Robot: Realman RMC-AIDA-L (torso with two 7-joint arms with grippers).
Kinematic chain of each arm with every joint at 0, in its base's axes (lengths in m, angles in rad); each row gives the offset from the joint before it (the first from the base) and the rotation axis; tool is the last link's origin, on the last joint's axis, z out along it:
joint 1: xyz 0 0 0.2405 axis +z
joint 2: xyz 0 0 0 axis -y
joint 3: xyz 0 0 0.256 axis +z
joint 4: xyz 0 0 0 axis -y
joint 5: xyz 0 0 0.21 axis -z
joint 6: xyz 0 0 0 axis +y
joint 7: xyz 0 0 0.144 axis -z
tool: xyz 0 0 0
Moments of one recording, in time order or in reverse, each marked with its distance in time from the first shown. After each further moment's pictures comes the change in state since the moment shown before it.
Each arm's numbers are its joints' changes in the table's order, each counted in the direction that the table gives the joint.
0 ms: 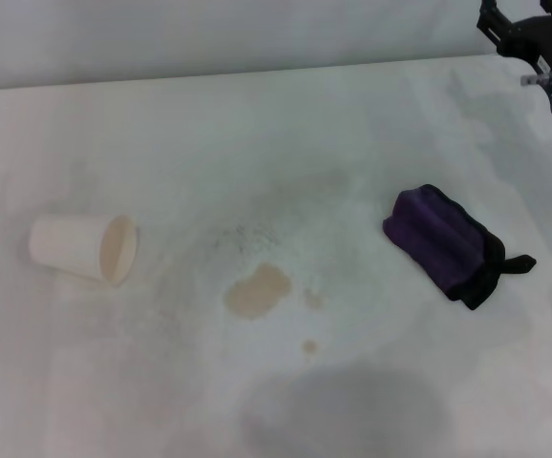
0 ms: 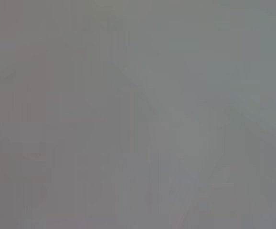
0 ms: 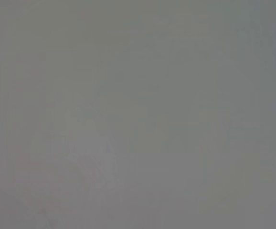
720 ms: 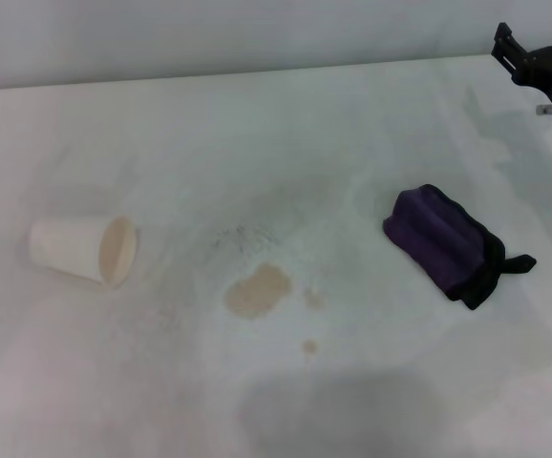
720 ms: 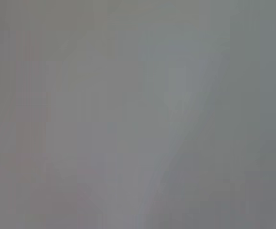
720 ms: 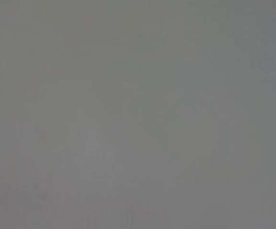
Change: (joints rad) left arm -0.111 -0.147 0.243 0.513 -0.467 0.172 0.853; right arm -0.059 0.000 -0.004 -0.018 0.015 0.050 -0.013
